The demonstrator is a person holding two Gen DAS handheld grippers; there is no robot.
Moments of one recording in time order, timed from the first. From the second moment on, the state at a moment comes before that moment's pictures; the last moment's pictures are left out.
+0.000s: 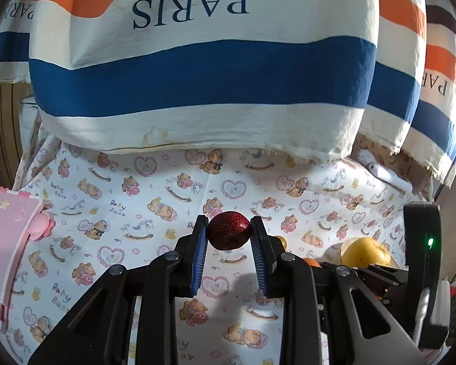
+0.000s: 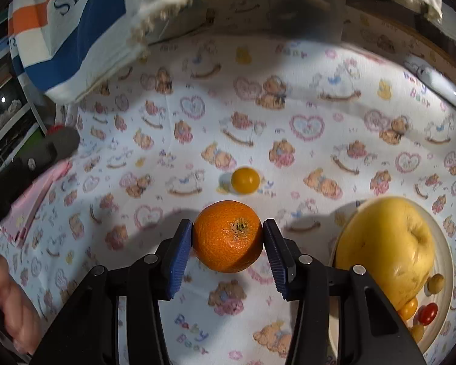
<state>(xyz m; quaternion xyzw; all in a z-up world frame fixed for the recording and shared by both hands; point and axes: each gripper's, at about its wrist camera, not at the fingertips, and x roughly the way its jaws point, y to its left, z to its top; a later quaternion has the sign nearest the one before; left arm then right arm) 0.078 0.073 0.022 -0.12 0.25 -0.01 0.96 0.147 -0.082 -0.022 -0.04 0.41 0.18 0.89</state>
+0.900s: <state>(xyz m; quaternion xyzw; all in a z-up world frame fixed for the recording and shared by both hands) 0.072 0.049 0.024 -0.06 0.25 -0.01 0.97 0.125 -0.098 -0.019 -0.01 0.39 0.21 0.90</state>
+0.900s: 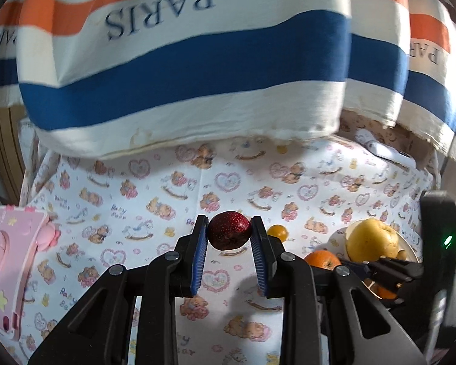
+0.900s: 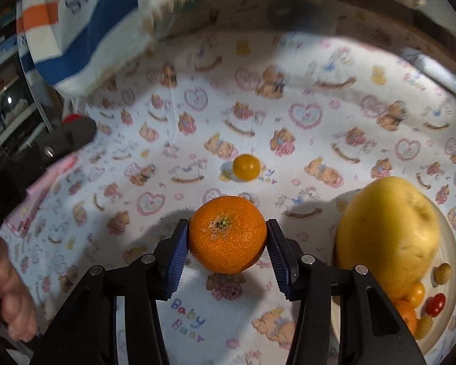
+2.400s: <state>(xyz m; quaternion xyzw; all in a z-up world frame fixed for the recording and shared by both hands) 0.047 -0.098 0.021 0.05 0.28 -0.24 0.93 0.047 -0.306 0.025 0.10 0.22 0.14 0.96</state>
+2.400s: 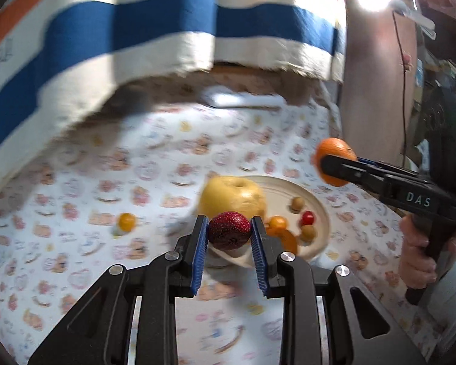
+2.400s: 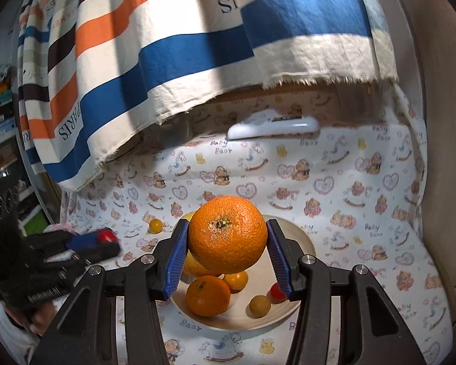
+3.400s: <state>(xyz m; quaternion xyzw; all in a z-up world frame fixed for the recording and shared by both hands) 0.079 -0.204 -0.021 0.14 0.35 -0.28 0.88 0.110 -0.345 -0.040 0.19 0.36 0.11 0.91</state>
